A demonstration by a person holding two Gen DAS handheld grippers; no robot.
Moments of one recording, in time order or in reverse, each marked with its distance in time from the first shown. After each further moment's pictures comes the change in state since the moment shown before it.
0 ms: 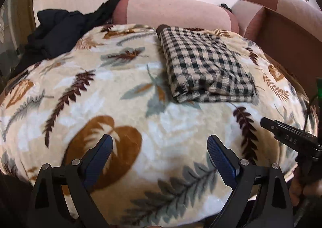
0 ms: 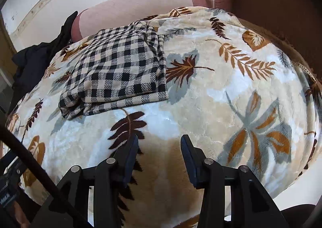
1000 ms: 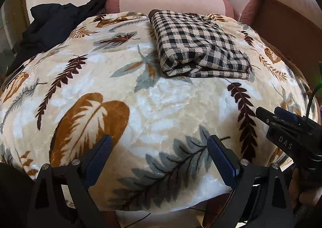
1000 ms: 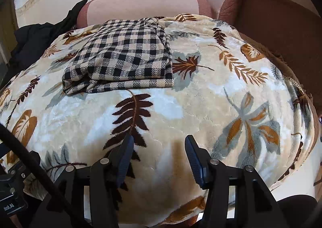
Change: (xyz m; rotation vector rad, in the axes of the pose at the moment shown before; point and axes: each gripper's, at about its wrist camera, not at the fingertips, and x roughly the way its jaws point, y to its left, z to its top) left arm 0.006 -0.015 -0.027 0.047 0.071 -0.005; right arm -0.013 0.026 -0.032 -0.125 -0.038 -0.115
